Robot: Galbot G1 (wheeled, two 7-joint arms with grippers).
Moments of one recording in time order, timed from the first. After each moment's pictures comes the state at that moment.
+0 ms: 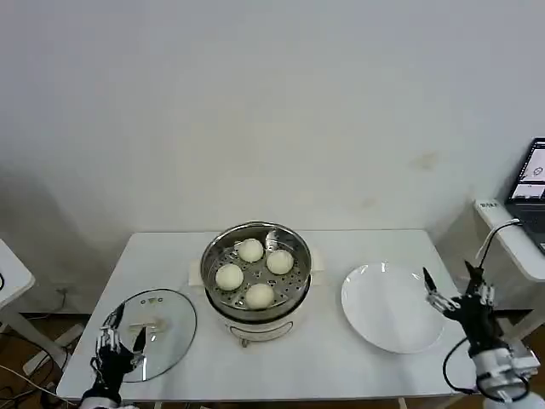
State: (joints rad) left arm 1.74 -1.15 -0.66 -1.99 0.93 0.06 -0.13; right arm -1.56 1.26 0.94 2.00 0.35 0.11 -0.25
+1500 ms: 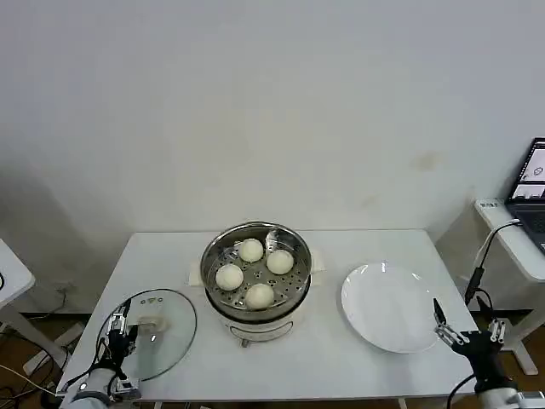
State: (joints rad) left arm 1.44 -1.07 -0.58 -1.62 1.09 0.07 -0.08; right arm -1.70 1.35 0.96 2.03 0.36 0.14 -0.23
